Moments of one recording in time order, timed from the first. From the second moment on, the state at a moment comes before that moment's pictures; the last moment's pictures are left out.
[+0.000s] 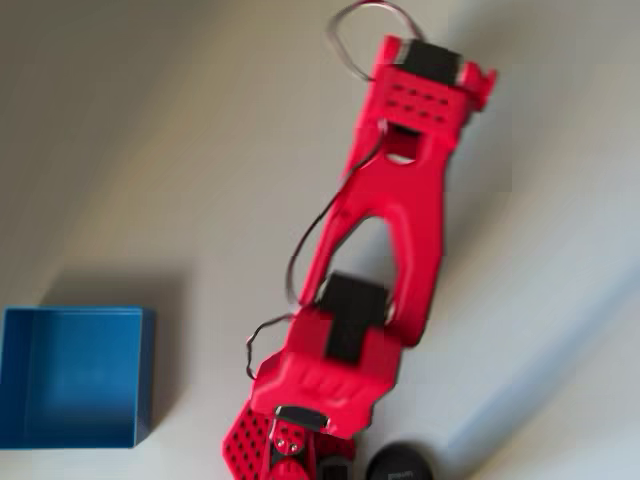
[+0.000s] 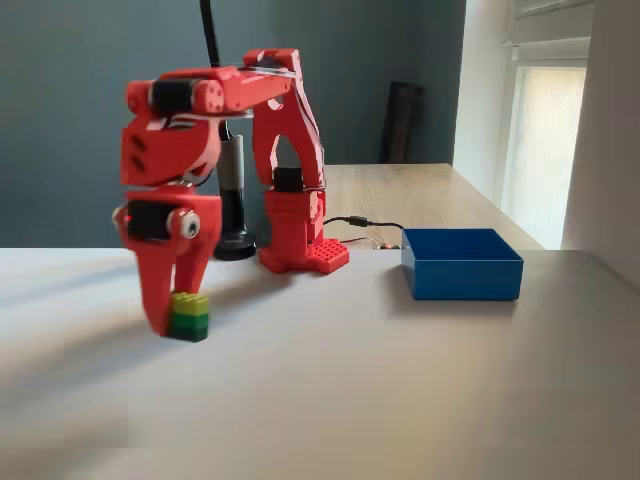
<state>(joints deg) 16.2 81.3 84.5 65.9 6.1</state>
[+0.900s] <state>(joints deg) -31.9 136.2 132.5 57.0 0.3</state>
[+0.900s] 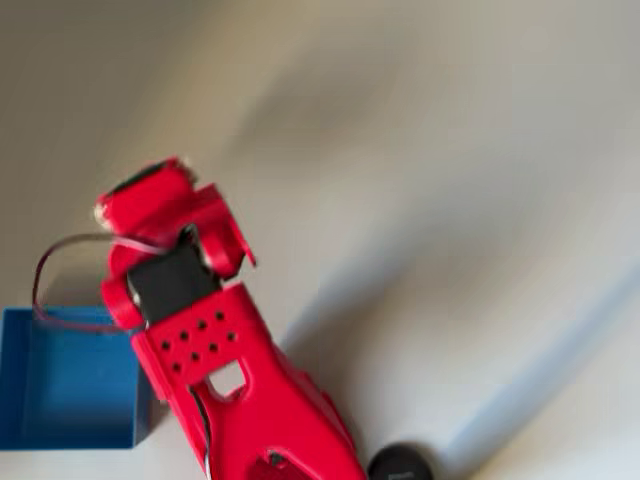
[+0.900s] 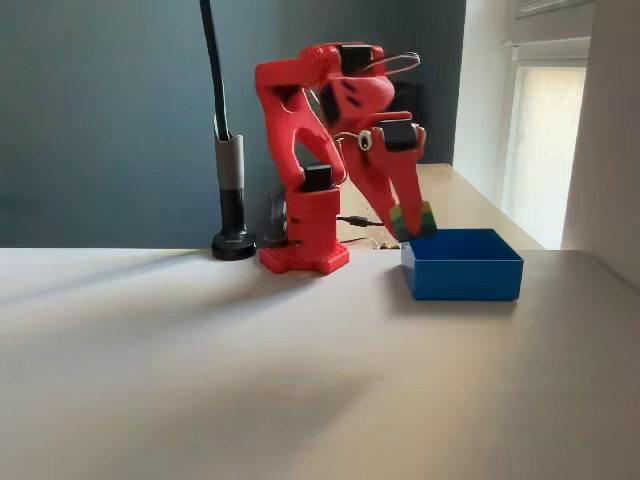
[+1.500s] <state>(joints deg) -56.5 137.5 132.7 61.7 7.9</state>
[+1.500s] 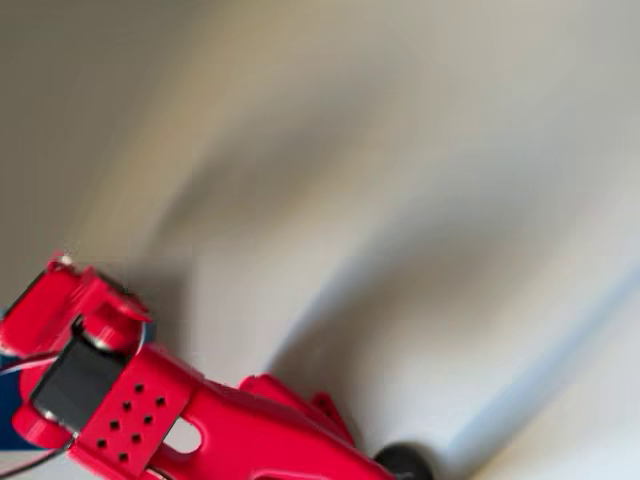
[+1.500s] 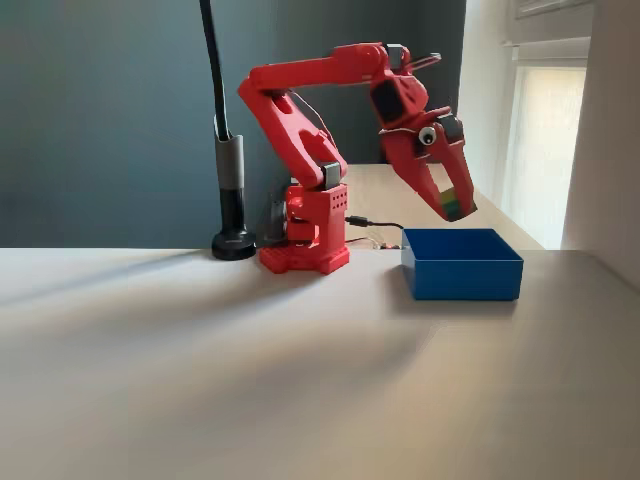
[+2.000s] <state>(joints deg) -68.4 137.5 132.8 64.8 17.0</state>
